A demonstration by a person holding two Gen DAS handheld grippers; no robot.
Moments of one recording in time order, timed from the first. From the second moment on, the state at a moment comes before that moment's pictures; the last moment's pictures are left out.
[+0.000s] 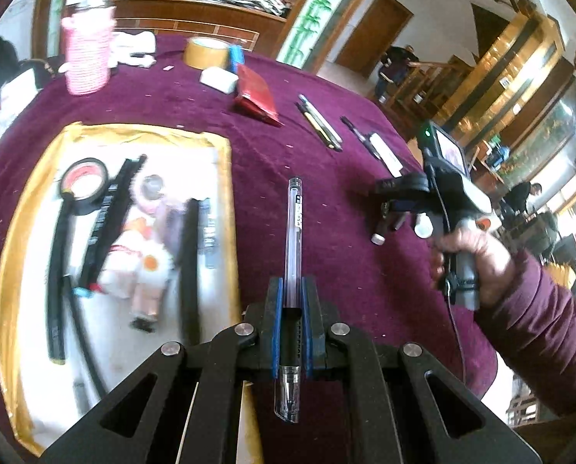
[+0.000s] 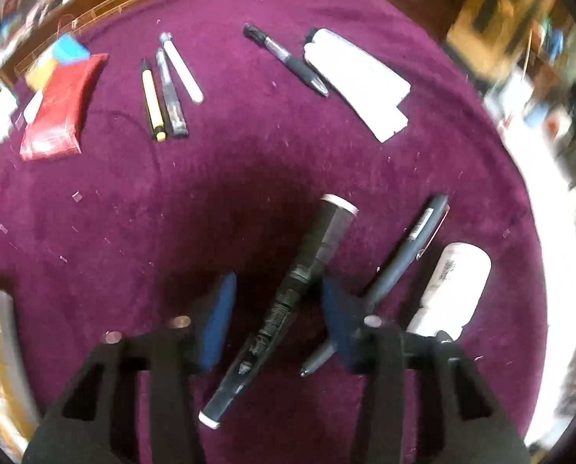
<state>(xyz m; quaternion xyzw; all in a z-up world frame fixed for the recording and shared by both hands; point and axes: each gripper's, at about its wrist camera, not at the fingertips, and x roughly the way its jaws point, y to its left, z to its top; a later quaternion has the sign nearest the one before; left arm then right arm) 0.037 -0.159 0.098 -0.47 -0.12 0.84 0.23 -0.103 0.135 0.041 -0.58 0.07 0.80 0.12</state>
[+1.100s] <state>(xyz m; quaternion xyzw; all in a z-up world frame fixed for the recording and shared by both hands) 0.067 -0.243 0.061 -0.54 -0.15 0.82 0.13 0.014 -0.096 0.070 -0.64 0.18 0.70 -0.25</state>
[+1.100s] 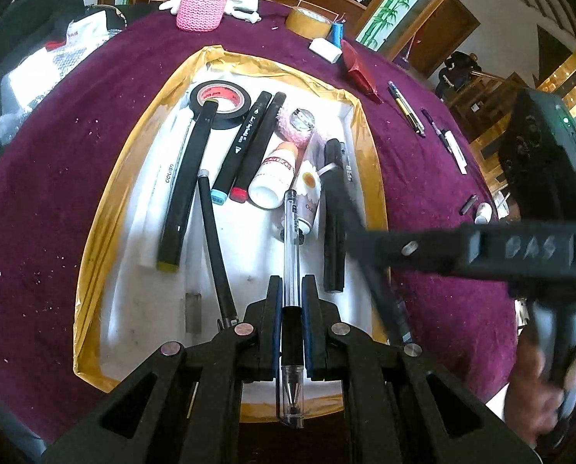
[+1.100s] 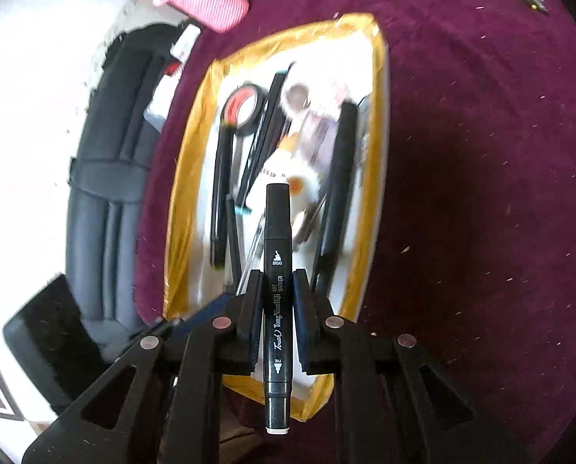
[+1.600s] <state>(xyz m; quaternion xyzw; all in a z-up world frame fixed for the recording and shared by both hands) 0.066 -0.266 0.073 -0.51 -0.19 0.83 0.14 0.007 -0.124 0.058 -0.64 0.11 0.73 -0.20</state>
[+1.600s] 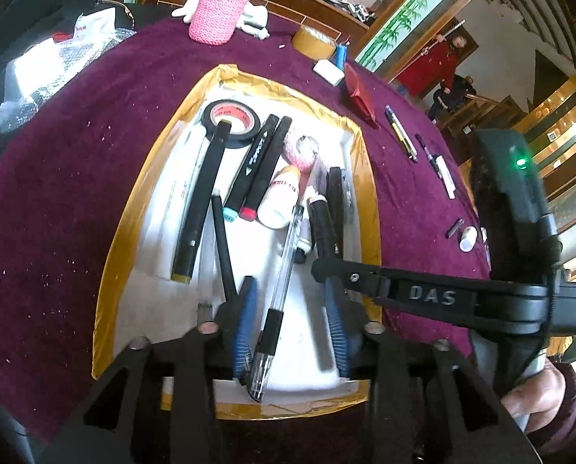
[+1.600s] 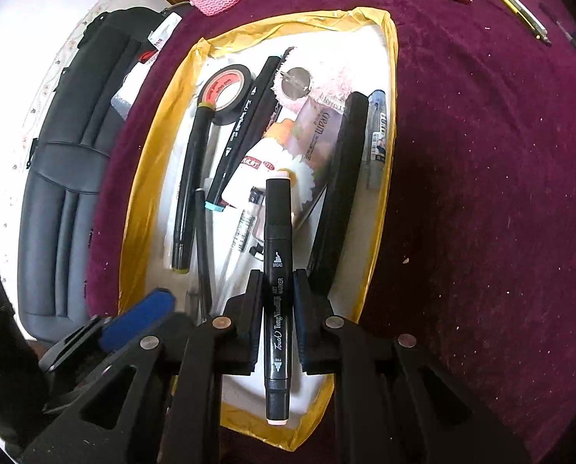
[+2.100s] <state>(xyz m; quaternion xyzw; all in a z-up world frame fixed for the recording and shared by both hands) 0.058 -0.281 0.116 -0.47 -0.19 0.86 0.10 0.014 -0.093 0.085 -0.61 0.13 0.76 -0.18</state>
